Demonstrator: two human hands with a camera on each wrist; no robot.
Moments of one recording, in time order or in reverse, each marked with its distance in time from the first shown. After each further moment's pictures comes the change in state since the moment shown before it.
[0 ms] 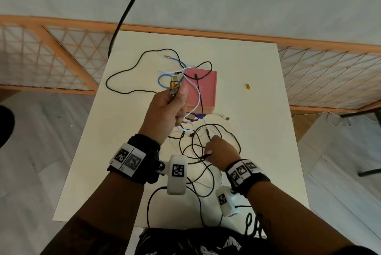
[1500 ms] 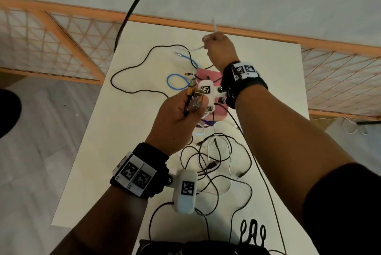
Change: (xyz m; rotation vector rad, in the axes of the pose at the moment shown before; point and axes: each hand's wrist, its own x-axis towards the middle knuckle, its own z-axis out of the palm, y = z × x) left_hand 0.027 -0.003 -0.006 0.331 0.046 0.205; right_hand 0.172 -0.088 -0.223 0.795 0.493 0.004
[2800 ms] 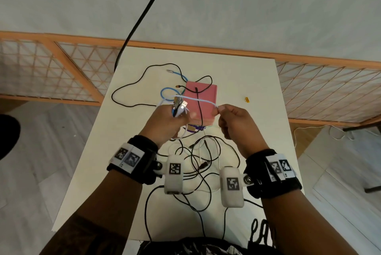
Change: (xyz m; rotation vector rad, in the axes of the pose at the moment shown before) left_hand -0.010 0.003 -0.003 0.119 -0.106 -0.409; right_hand -0.219 0.050 -0.077 0.331 -0.107 0.100
